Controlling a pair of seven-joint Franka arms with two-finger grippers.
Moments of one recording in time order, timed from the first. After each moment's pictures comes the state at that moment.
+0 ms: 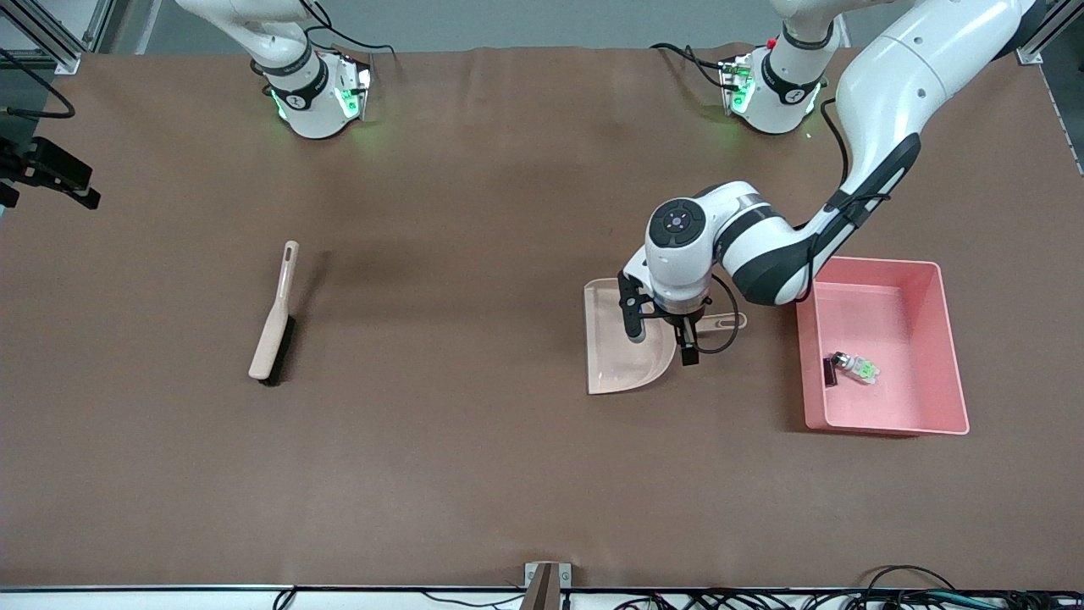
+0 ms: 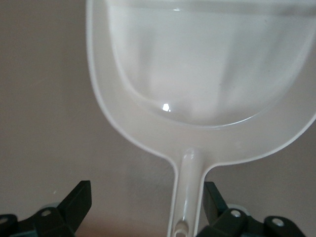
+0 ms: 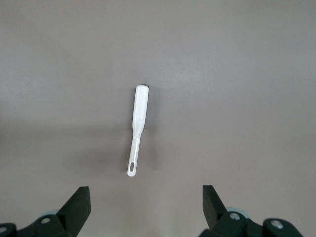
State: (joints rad) left arm 0.26 0.72 -0.96 -1.75 0.93 1.98 0.37; right arm -0.10 -0.07 0.04 -1.56 -0.03 1.50 -0.04
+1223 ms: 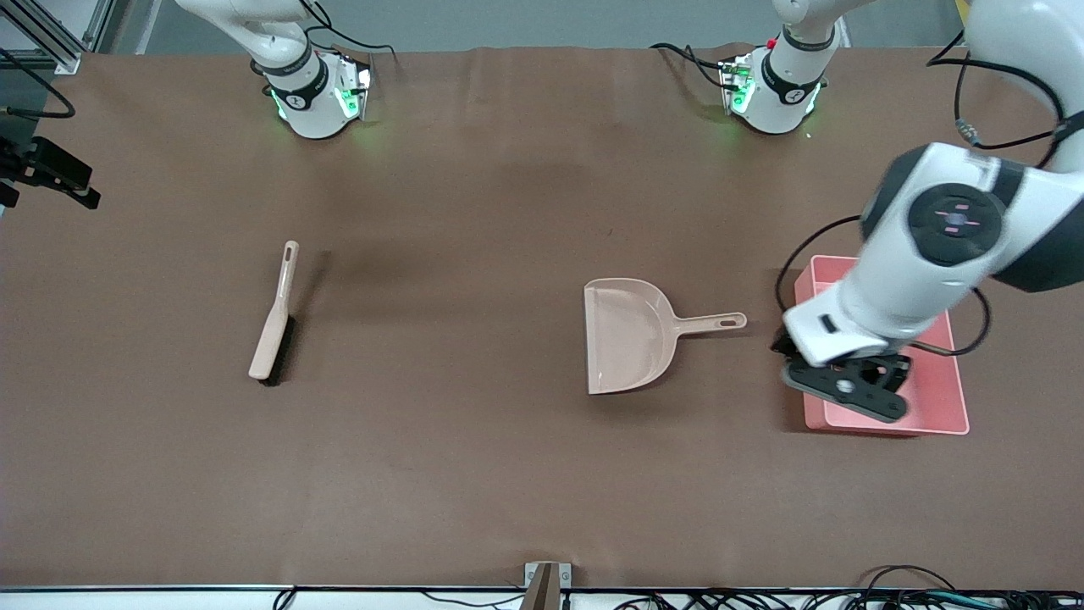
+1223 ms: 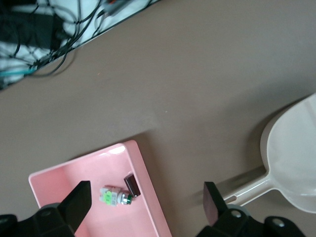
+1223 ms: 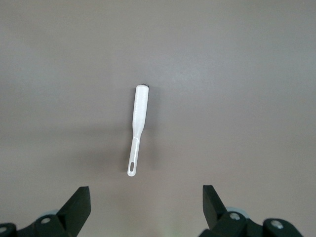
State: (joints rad) left arm 0.44 0.60 -0.93 -1.33 0.59 1.78 -0.09; right arm -0.10 -0.07 0.04 -1.56 -0.03 1.50 -0.04
